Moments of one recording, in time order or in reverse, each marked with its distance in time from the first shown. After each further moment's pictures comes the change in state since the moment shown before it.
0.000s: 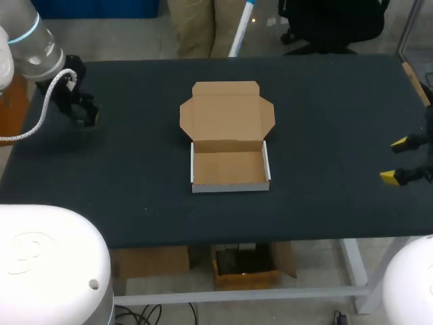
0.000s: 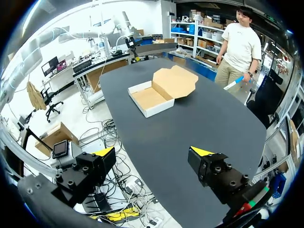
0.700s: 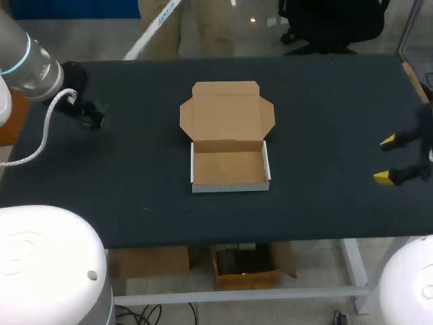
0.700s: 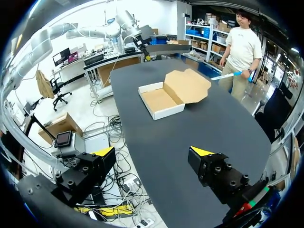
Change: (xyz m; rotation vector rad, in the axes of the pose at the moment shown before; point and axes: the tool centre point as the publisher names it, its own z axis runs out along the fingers) left arm 0.030 0.009 -0.010 0.164 0.005 0.120; right arm 0.007 0.013 0.015 0.010 0.077 -0.126
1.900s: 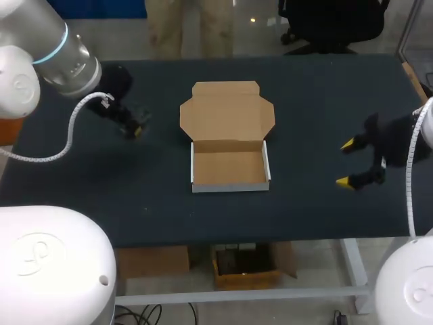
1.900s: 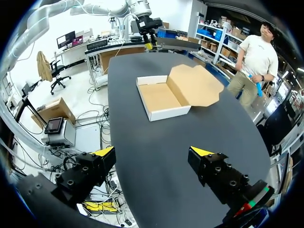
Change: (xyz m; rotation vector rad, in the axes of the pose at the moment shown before) left arm 0.117 -0.005 -0.018 -0.058 0.126 0.292; right arm -0.014 0.008 0.082 0.061 -0.019 -0.119
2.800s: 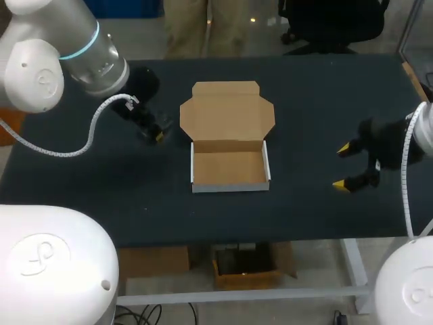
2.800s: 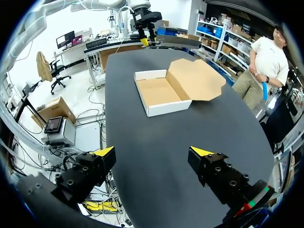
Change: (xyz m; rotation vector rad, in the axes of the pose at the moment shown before) left arm 0.058 -0.022 0.007 -0.042 0.034 0.099; right arm -0.007 -0.012 0.018 0.013 0.012 0.011
